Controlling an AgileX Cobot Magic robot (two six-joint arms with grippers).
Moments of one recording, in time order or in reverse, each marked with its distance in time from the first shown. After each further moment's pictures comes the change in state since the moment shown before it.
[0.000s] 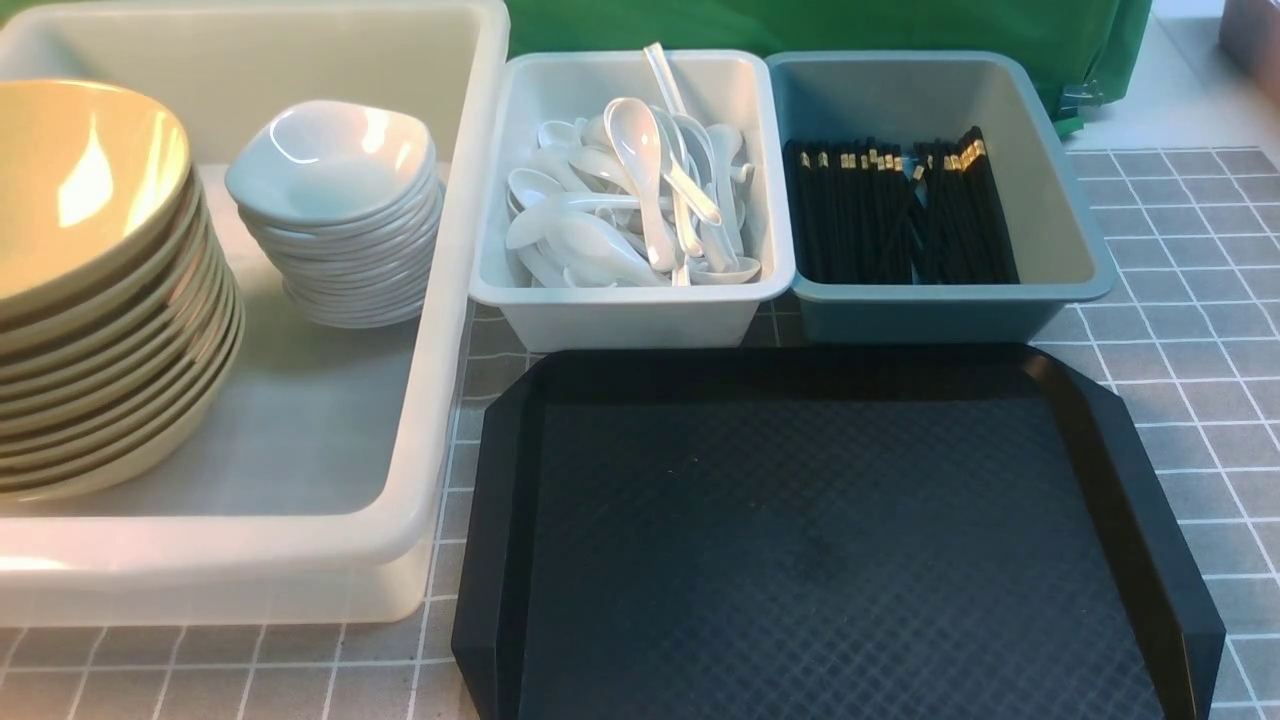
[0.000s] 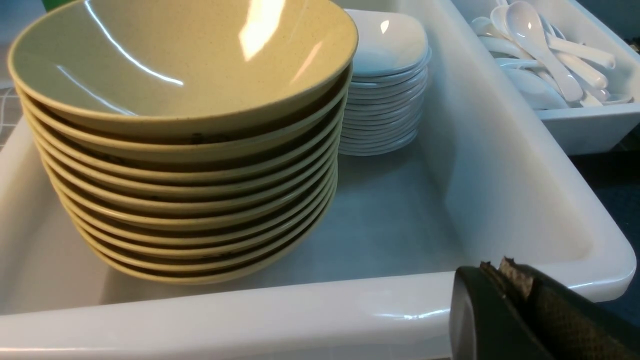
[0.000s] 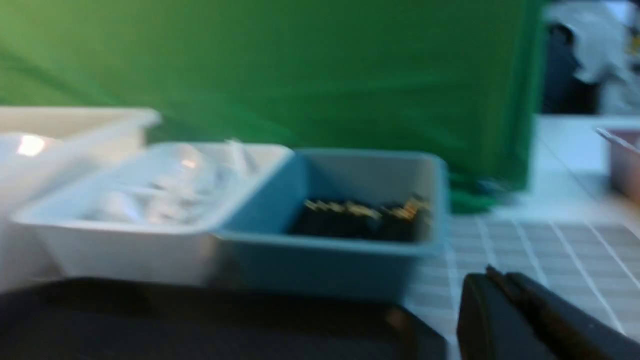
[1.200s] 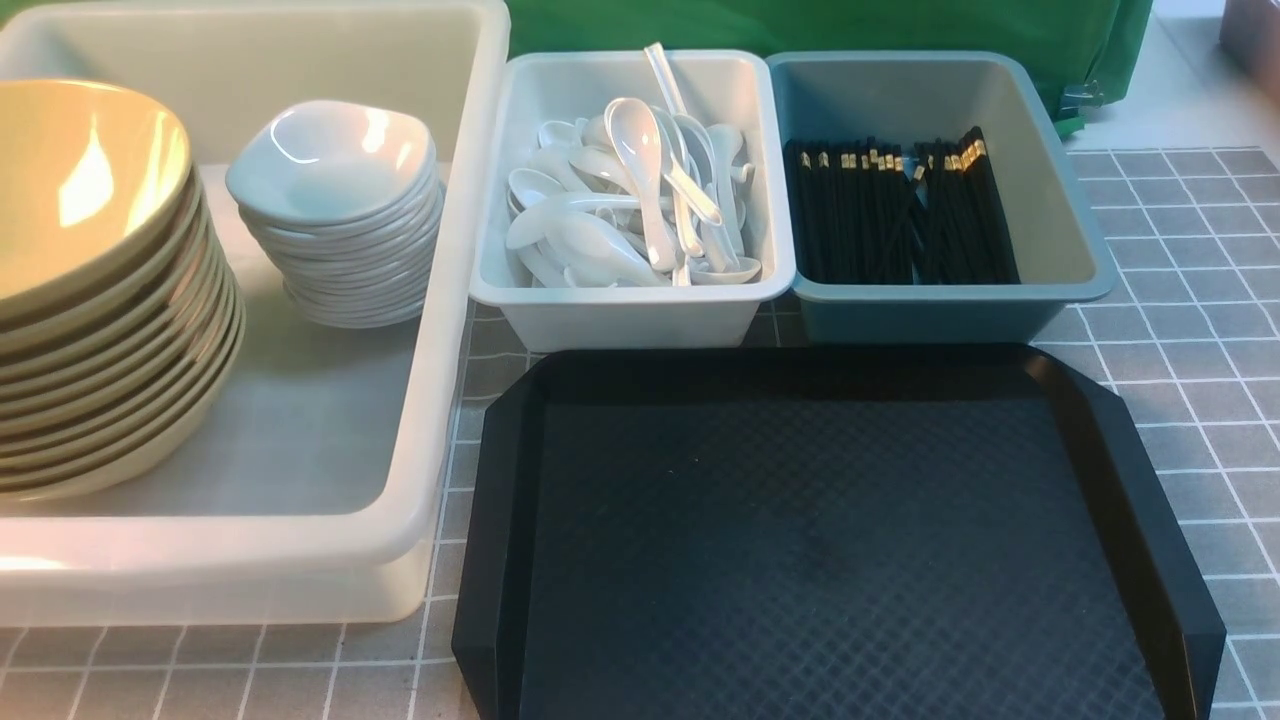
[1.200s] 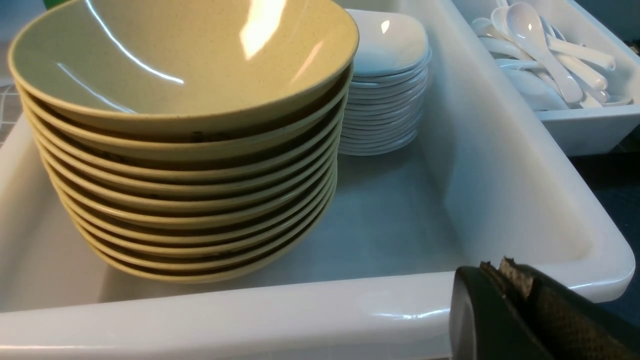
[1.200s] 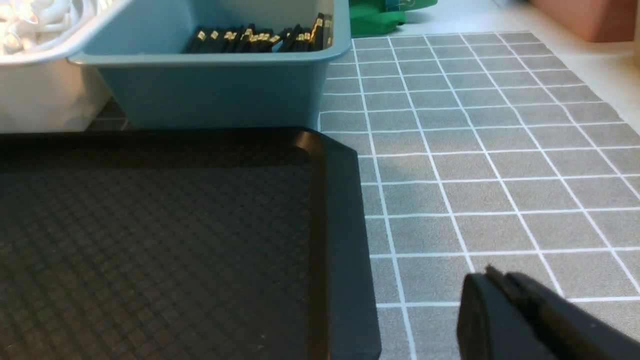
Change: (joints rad) right arm -0.093 -0.053 0.017 -0.081 0.313 0.081; left arm 0.000 0.000 0.000 0.000 0.000 -0.006
